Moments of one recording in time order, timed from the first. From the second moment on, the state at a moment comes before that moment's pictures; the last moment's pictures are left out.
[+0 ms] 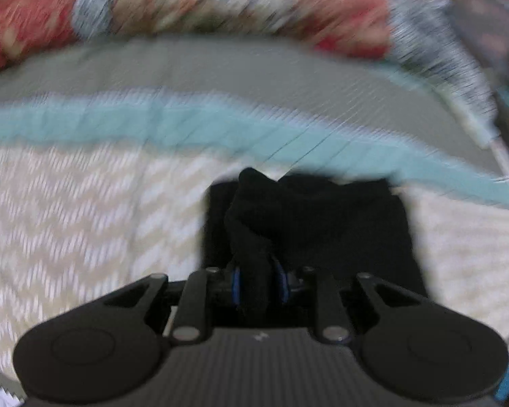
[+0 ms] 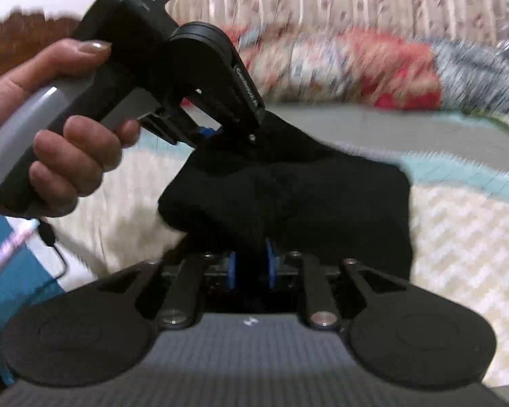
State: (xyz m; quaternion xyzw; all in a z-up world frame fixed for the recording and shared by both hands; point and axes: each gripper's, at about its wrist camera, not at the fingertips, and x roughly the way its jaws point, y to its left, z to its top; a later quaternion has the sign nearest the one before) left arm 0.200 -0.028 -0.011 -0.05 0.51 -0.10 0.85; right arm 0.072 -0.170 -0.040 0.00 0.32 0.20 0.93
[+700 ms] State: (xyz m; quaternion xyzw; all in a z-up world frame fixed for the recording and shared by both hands) left arm 0.140 0.004 -0.018 -0.08 0.47 -0.11 0.87; right arm 0.026 -0.269 -0.014 0.16 0.28 0.12 0.94
